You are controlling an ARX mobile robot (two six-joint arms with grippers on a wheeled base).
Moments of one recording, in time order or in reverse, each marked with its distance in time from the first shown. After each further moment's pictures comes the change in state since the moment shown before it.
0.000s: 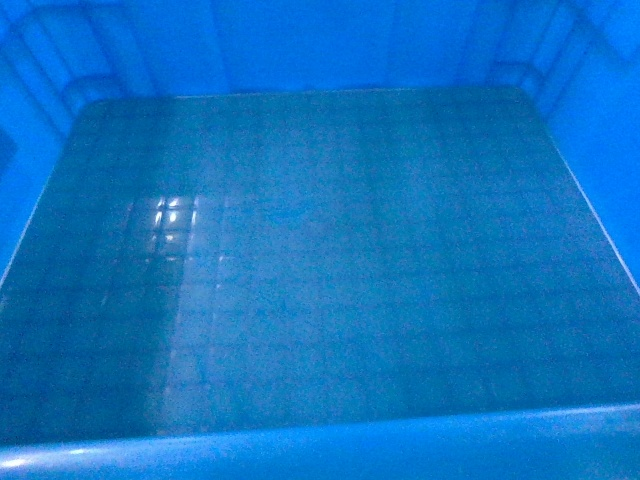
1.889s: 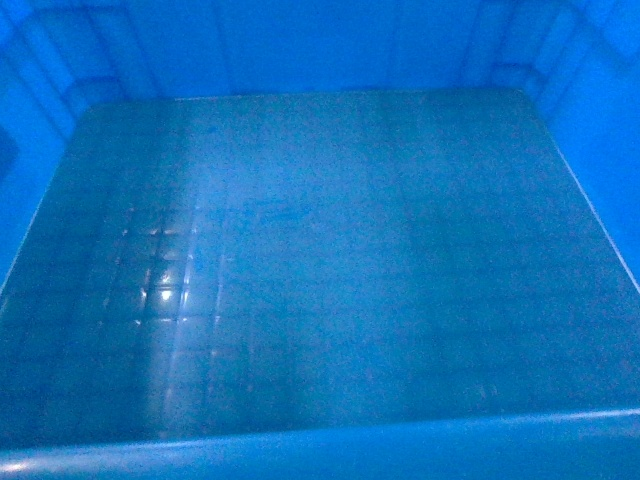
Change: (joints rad) left arm -0.001 0.000 0.000 -0.001 0.000 0.000; right arm 0.000 0.000 0.000 -0.002 0.001 -0.002
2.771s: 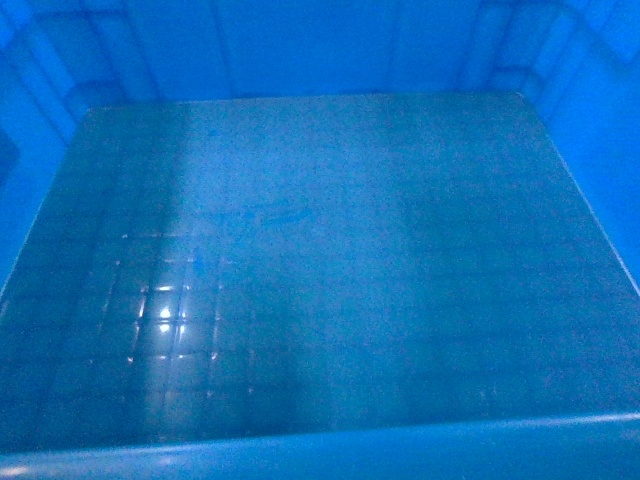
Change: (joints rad) left arm 0.000 0.001 0.000 -0.002 0.001 0.000; right arm 0.000 0.000 0.000 -0.002 -0.001 0.000
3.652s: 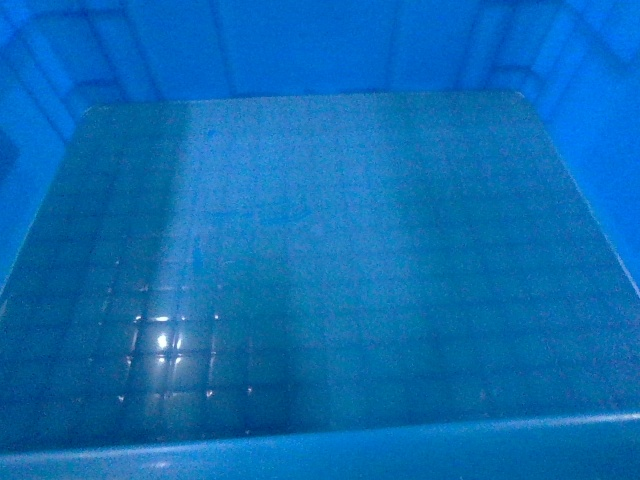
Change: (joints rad) left arm 0.000 -0.001 0.000 0.000 0.000 0.000; right arm 0.000 0.000 0.000 0.001 0.000 0.000
